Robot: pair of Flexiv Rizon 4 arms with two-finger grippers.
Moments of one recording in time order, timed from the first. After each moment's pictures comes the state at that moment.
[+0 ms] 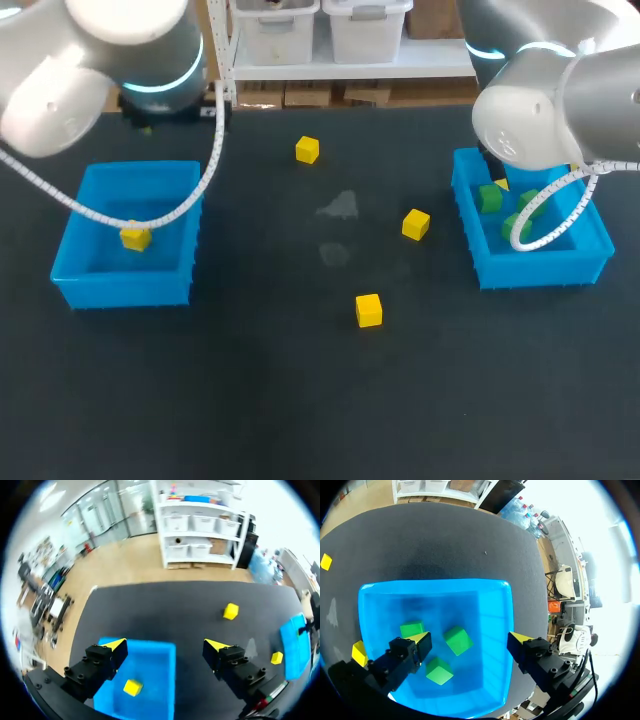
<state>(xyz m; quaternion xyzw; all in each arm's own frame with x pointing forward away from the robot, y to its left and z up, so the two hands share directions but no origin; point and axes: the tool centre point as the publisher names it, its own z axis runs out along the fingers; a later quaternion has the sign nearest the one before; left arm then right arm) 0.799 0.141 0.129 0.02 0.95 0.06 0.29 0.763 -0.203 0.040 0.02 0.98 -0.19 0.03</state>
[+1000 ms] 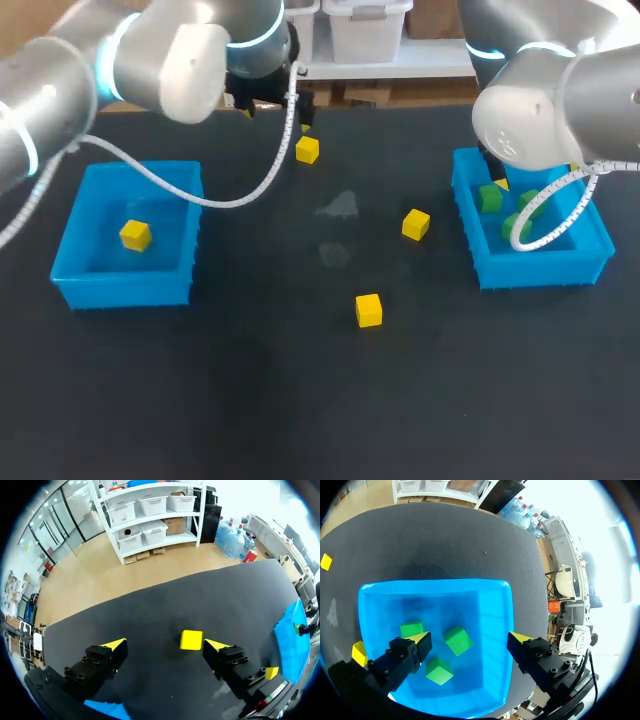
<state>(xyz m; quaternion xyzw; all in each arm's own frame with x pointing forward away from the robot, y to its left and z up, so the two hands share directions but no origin) 0.903 0.023 0.053 0.16 0.96 -0.01 0.21 0.763 -0.203 0.040 0.02 0.98 -0.19 0.03</state>
